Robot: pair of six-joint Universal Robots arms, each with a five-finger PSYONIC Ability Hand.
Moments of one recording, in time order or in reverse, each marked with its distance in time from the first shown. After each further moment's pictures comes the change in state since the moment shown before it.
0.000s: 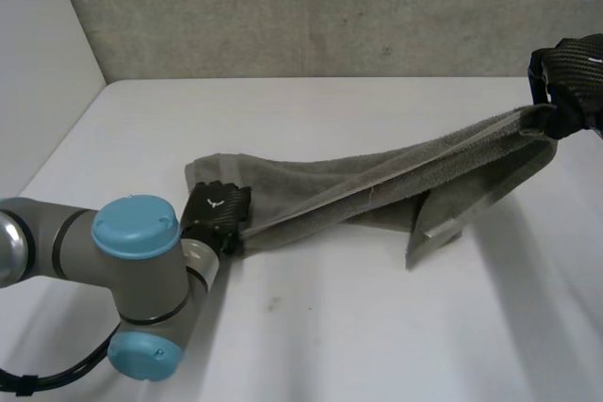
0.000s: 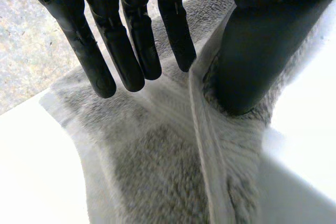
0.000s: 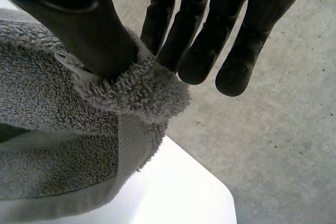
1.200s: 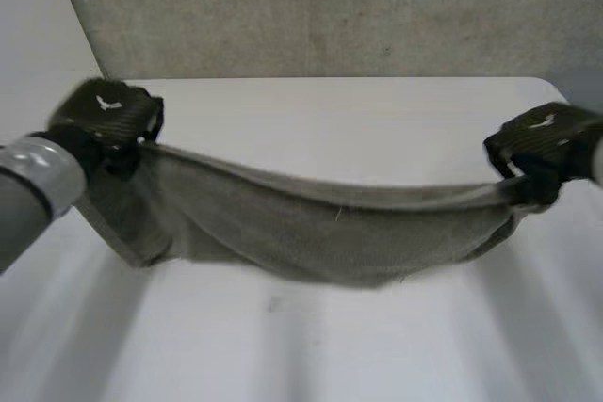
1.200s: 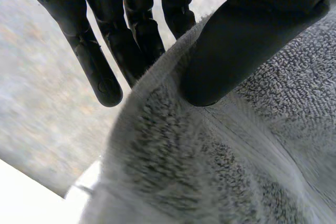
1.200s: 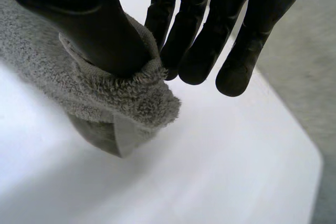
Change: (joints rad) left arm 0.310 0.524 0.061 -0.504 0.323 0.258; right arm 0.050 0.208 -0.323 0.653 -0.058 -0.379; left_hand 0.383 0.410 0.409 0.409 0.397; right_hand 0.002 0.043 0.000 0.000 0.033
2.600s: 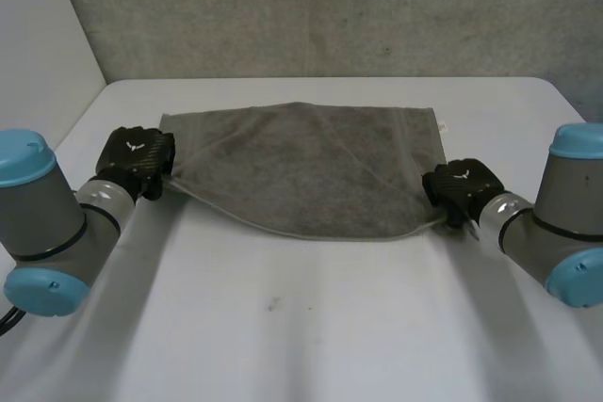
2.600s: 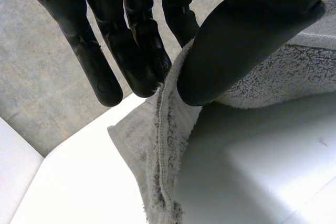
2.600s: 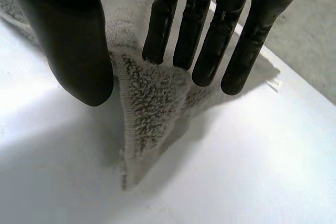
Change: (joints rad) left arm 0.012 -0.356 -0.063 0.453 -0.088 -0.155; right arm 0.079 0.422 0.169 -0.740 0.011 0.251; left_hand 0.010 0.001 0.001 0.002 0.005; right_hand -0.566 -0.577 -0.579 -0.588 -0.611
